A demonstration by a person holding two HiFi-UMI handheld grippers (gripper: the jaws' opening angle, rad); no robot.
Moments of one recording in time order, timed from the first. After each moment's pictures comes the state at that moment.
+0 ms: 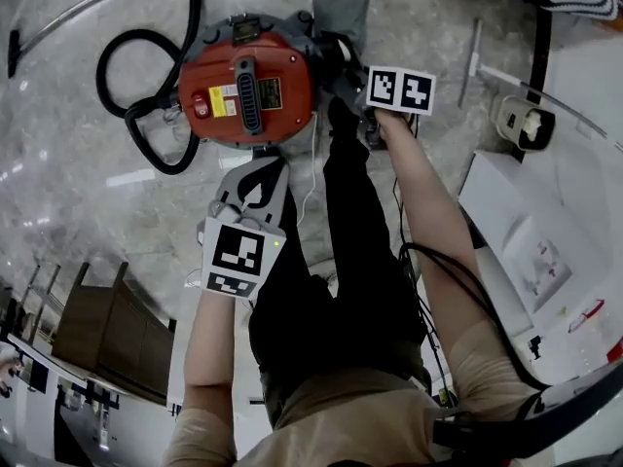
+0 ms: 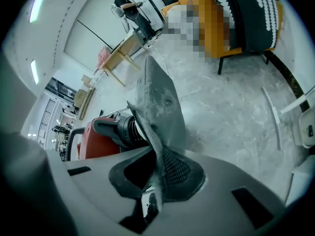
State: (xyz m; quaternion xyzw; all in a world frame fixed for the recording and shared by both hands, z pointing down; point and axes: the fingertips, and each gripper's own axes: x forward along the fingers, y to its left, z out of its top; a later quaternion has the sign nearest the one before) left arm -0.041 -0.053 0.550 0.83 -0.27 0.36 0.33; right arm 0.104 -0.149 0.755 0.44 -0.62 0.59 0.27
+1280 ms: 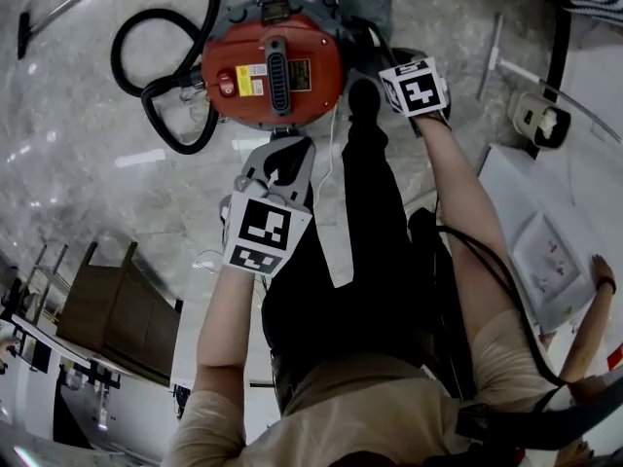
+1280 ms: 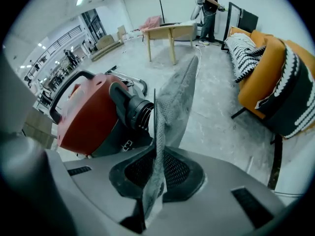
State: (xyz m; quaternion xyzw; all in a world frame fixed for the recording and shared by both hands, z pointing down) left arm -0.046 -0.053 0.559 0.83 -0.27 0.36 0.34; right arm 0.106 -0.150 0.754 0.35 -0.72 0.35 0.49
